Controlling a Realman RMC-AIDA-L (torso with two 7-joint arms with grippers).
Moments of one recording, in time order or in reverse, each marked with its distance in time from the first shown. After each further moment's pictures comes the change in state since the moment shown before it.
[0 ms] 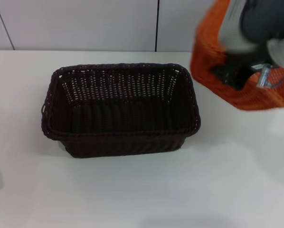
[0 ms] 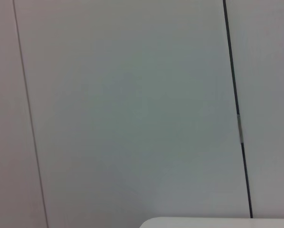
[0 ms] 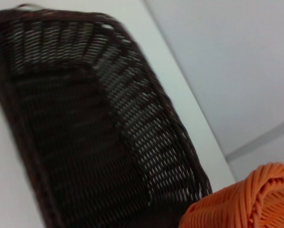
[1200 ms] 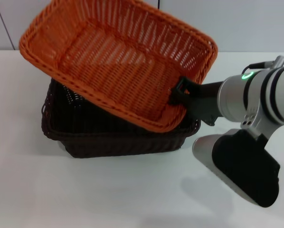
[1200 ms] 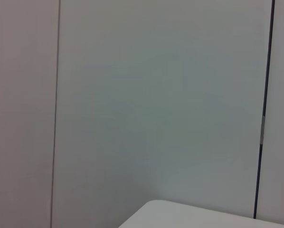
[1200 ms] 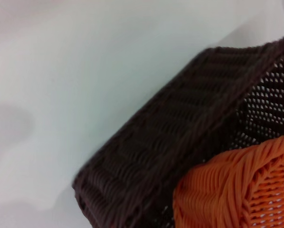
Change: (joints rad) left arm 0.010 -0.005 -0.003 0.039 -0.003 0.002 -0.221; right arm -0.186 0.000 -0.368 0.038 -0.051 0.343 -1.111
